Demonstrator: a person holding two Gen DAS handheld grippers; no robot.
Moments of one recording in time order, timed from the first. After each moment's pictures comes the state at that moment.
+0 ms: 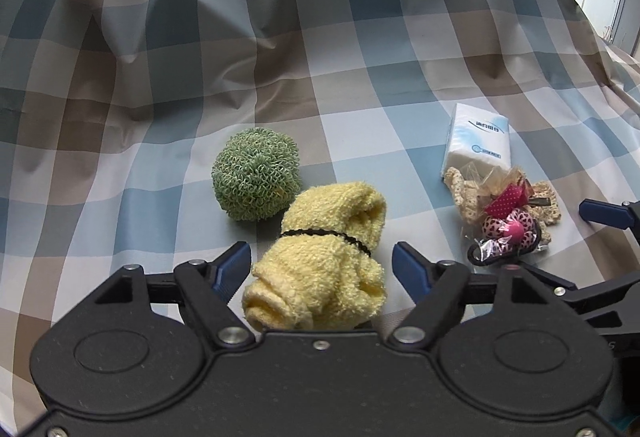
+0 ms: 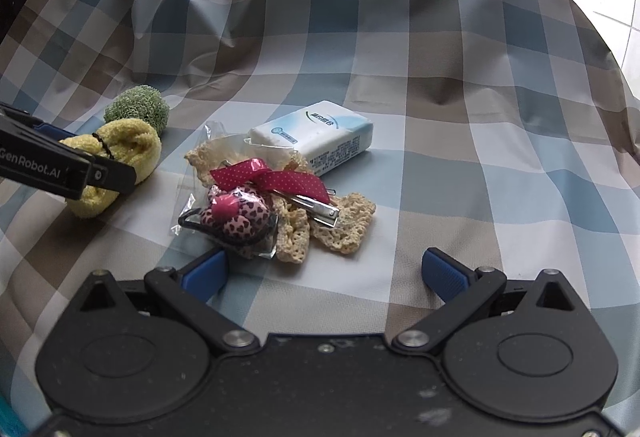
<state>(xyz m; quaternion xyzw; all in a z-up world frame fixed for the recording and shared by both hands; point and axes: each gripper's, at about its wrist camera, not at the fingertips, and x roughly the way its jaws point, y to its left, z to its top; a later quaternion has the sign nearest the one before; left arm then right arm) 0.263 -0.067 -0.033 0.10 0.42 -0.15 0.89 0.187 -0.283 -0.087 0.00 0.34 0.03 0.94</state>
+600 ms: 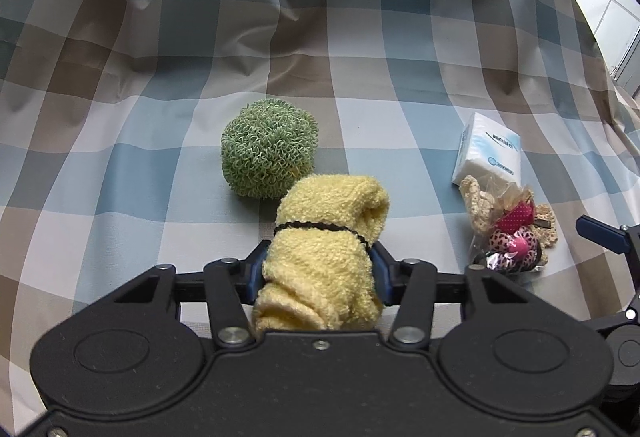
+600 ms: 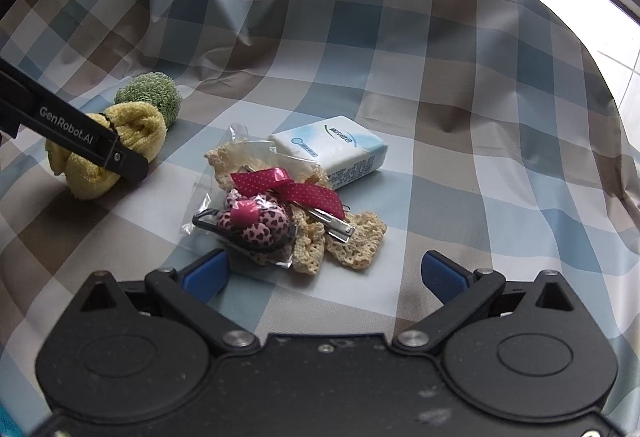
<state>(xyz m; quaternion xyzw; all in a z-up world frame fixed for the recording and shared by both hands) 0.277 -0.042 -0.036 0.02 0.46 -0.15 0.88 0.185 -0.254 -0.077 -0.08 0.33 0.02 0.94</state>
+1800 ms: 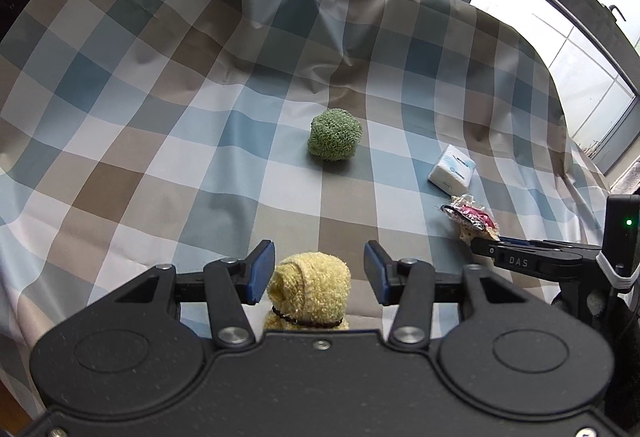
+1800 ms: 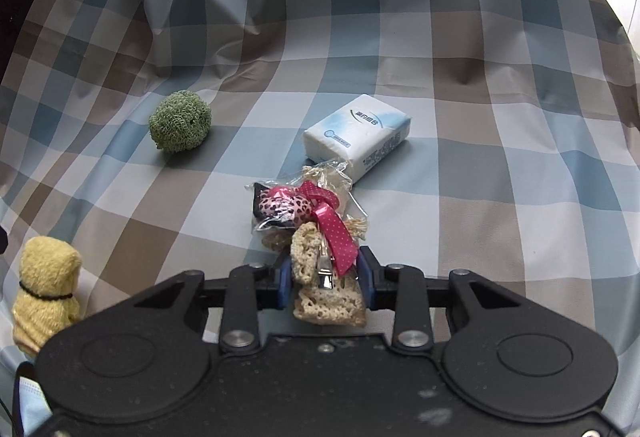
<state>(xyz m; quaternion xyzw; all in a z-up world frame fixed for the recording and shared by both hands) 0.156 0.051 0.036 -0.09 0.42 -0.13 0.89 0.176 -0.259 -0.037 0.03 0.42 0.03 0.90</state>
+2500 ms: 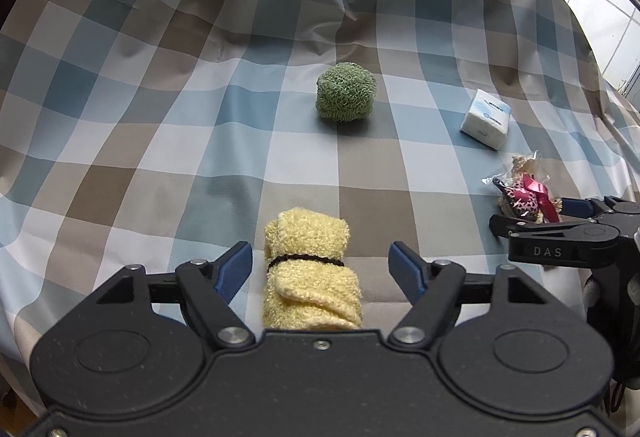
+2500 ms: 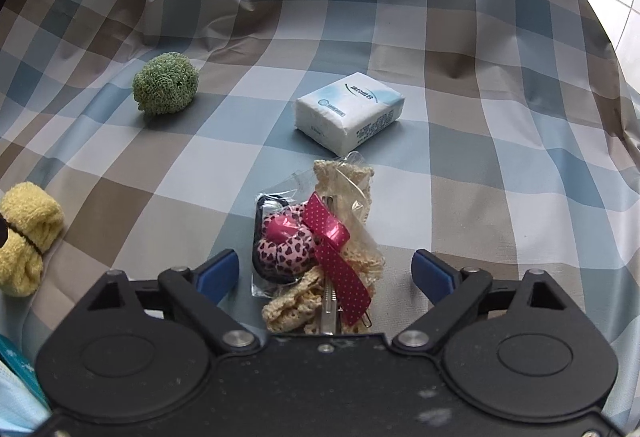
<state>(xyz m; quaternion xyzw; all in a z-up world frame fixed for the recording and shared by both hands) 0.175 0.019 -0.004 0.00 0.45 -0.10 0.89 0.174 -0.244 -0.064 -0.01 0.42 0.01 0.91</state>
